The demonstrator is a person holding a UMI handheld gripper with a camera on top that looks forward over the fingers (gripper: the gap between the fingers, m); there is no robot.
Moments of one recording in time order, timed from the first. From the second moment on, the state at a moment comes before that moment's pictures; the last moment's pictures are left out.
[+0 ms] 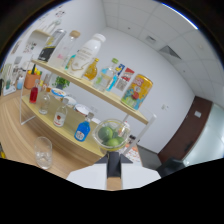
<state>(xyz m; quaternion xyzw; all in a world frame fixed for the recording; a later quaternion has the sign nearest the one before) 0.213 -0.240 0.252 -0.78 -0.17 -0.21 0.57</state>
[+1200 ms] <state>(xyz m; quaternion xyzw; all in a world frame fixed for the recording) 0.265 -0.284 0.085 -0.89 0.00 -0.01 0.46</state>
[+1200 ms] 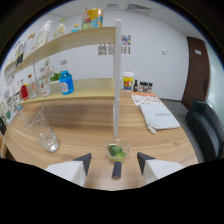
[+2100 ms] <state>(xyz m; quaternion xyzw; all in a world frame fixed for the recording) 0.035 -0.285 0.207 -0.83 0.00 0.00 0.55</state>
